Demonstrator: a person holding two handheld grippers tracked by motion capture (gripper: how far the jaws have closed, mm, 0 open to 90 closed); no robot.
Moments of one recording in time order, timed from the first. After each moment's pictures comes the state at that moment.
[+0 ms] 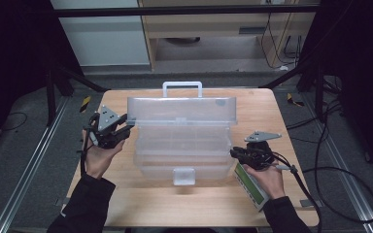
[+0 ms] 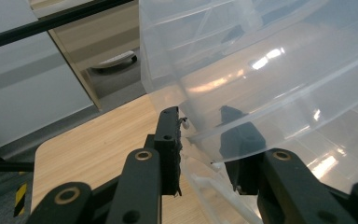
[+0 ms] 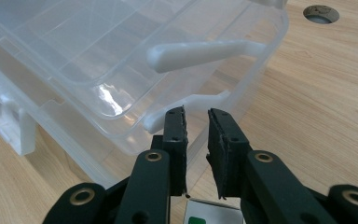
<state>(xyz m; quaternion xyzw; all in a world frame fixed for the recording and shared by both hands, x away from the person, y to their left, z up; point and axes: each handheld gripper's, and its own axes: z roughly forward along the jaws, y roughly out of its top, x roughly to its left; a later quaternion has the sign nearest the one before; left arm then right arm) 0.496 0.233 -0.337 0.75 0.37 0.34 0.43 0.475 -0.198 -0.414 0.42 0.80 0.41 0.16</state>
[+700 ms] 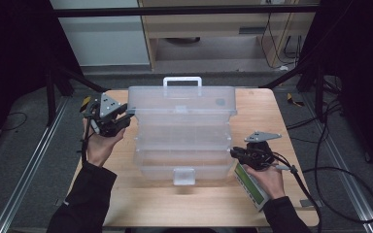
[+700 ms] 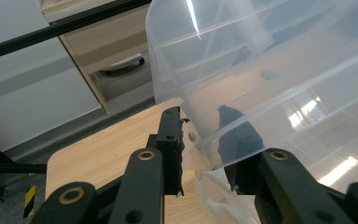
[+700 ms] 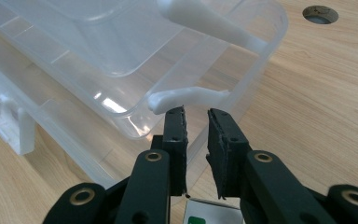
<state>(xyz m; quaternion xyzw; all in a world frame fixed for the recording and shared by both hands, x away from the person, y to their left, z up) 0.519 0.230 -0.318 0.75 0.38 0.36 0.42 0.474 -0.198 -0.414 0.42 0.80 0.41 0.16</state>
